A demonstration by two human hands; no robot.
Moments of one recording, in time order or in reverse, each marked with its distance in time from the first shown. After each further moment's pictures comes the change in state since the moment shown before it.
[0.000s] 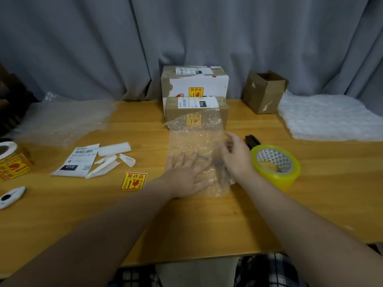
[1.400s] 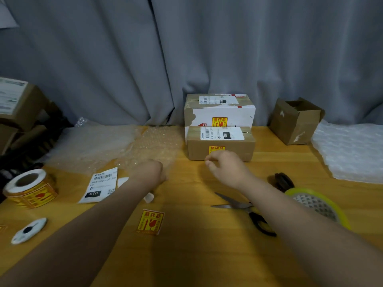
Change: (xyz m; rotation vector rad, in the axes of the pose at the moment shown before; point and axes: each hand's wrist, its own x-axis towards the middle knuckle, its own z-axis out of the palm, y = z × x) left_hand 0.021 -0.126 -0.069 0.113 0.182 -0.548; right_hand 0.069 -0.065 0.030 -0.329 -0.380 -0.314
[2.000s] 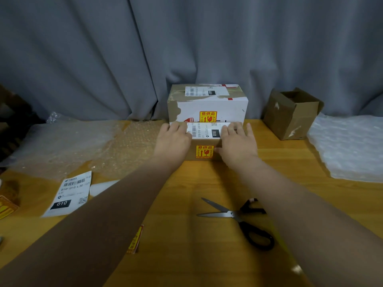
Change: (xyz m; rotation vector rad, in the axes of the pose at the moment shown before) left_hand 0.049 0.090 -0.035 0.241 0.513 0.346; right_hand 0.059 0.061 -0.015 -0.731 -0.007 0.191
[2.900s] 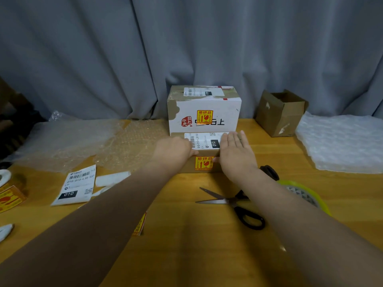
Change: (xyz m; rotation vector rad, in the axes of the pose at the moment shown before) left_hand -0.033 0.010 -0.029 -0.068 -0.202 0.021; right_hand -0.060 -0.009 -0.008 -0.089 -0.027 -0.030
